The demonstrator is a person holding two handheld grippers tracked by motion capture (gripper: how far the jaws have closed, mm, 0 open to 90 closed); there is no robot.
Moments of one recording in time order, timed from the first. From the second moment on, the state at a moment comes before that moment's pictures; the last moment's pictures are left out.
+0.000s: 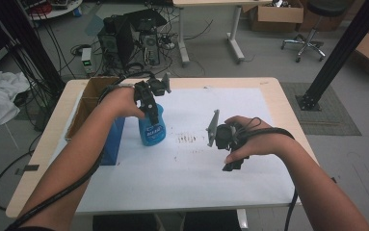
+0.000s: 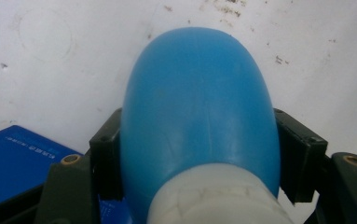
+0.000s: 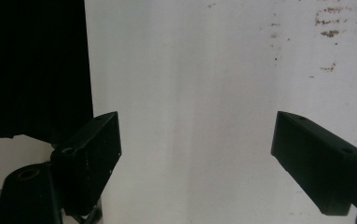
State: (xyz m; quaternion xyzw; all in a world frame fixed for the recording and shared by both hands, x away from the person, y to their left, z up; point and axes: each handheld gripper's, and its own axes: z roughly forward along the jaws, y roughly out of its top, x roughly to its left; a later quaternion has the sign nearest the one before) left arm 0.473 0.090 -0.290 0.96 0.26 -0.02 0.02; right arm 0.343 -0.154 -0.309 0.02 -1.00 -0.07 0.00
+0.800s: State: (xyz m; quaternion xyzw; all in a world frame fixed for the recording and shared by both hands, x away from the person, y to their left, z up) left arm 0.470 0.086 -0.292 0.96 0.28 0.01 0.01; right arm 0.344 -0.154 -0.312 0.01 -1.00 -0.07 0.01
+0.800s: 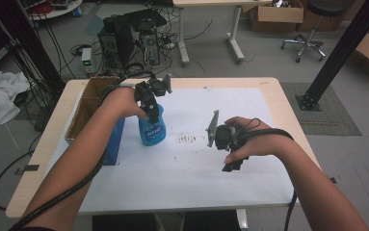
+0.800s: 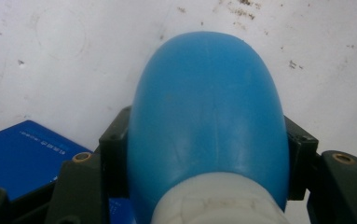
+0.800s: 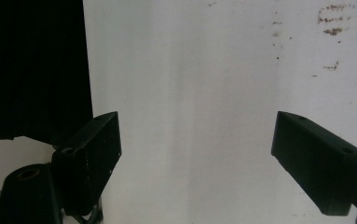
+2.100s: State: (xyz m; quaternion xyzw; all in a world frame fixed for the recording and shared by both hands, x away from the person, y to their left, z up) left arm 0.443 0.112 -0.161 0.91 0.41 -0.01 0.02; right arm 0.339 -0.155 -0.301 0.02 -1.00 -0.08 -0.01
